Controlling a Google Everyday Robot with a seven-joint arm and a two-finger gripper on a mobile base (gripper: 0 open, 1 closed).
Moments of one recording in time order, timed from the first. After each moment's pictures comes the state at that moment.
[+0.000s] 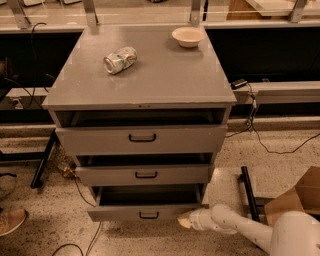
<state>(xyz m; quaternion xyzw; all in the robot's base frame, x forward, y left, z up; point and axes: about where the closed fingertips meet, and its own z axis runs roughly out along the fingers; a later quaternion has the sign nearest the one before) 0.555 -0.118 0.166 -0.32 0.87 0.25 0.27</state>
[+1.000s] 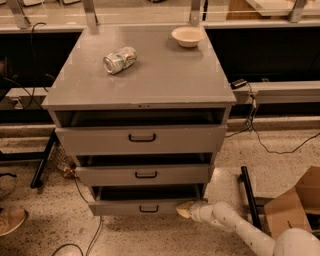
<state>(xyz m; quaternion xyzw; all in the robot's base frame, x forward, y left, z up) 0.616 -0.125 0.176 -0.31 0.84 0.24 0.37</state>
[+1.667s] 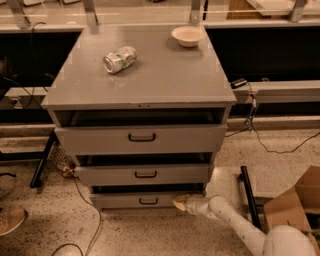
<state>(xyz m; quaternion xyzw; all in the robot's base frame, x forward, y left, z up) 0.645 -0.117 0.177 -0.32 0.83 0.25 0.39</state>
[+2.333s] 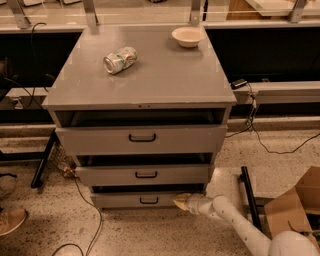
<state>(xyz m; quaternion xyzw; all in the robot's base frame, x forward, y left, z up) 0.640 -0.108 0.191 -0.34 0.80 0.27 0.41</state>
